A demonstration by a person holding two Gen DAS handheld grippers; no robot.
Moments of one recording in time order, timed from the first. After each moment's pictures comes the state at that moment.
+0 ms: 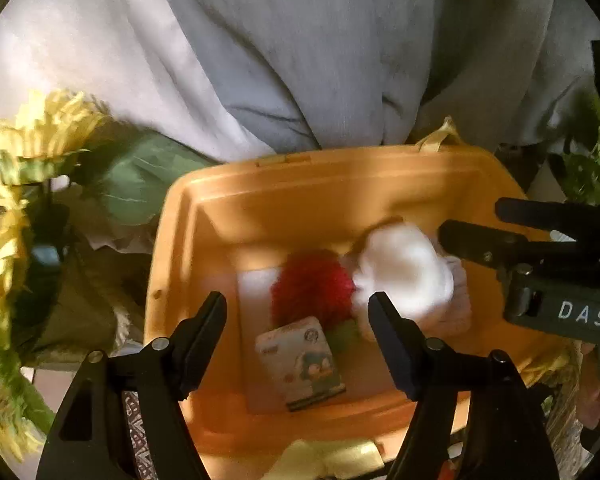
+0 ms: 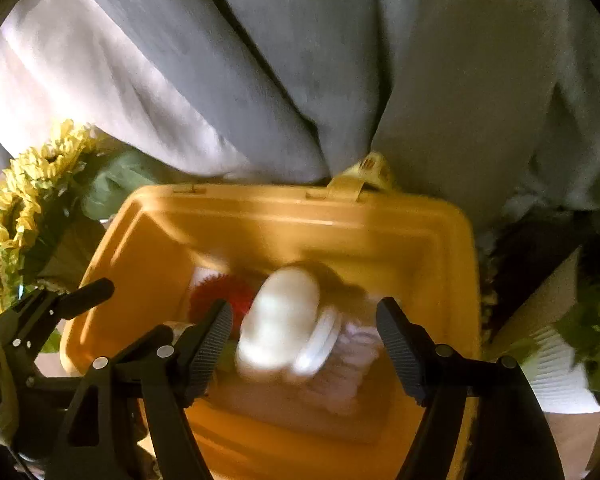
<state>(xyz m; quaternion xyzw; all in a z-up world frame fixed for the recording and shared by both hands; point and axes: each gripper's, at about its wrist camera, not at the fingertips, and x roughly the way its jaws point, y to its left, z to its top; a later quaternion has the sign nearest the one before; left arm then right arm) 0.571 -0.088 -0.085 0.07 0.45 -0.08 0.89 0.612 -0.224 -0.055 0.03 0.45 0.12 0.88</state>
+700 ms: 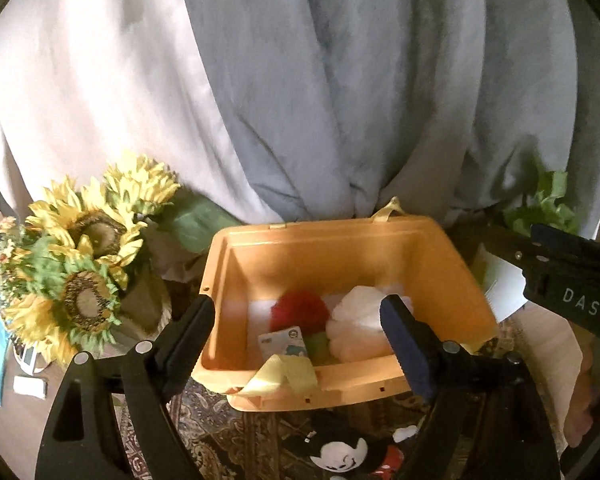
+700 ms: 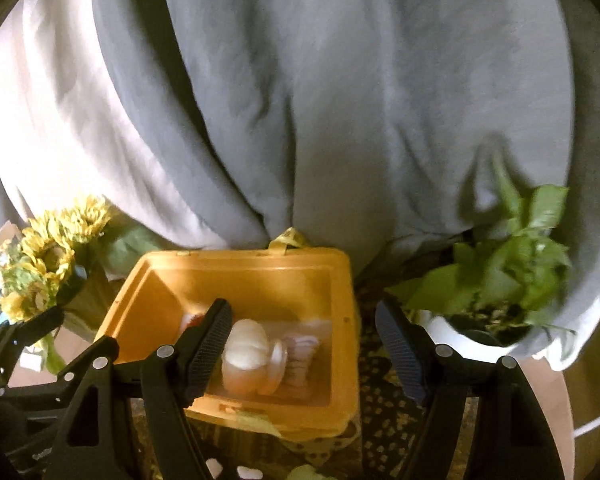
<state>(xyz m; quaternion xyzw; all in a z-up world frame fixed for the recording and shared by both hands) 0.476 -0.089 -0.008 0.04 0.33 -0.05 0.94 0.503 -0.268 0.024 0.04 0.32 0.03 0.95</state>
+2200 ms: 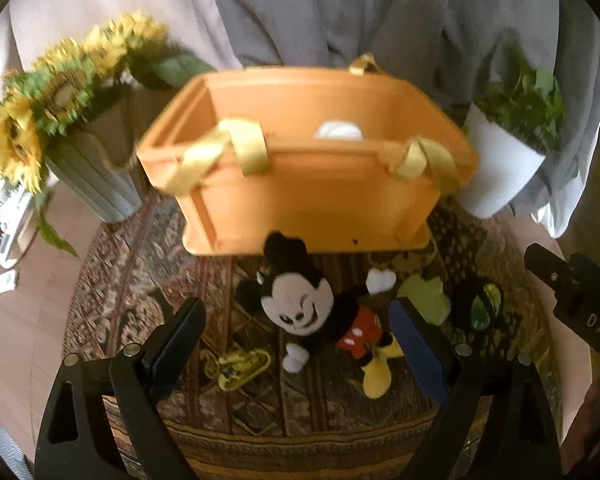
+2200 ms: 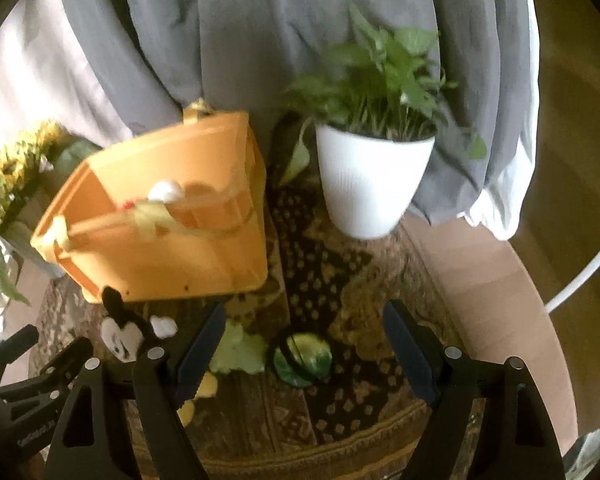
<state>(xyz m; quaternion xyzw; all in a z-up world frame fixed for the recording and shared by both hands) 0.397 -0.113 -0.110 0.01 0.46 -0.05 0.89 0.383 -0.304 -0.068 0.06 0.40 -0.09 0.91</state>
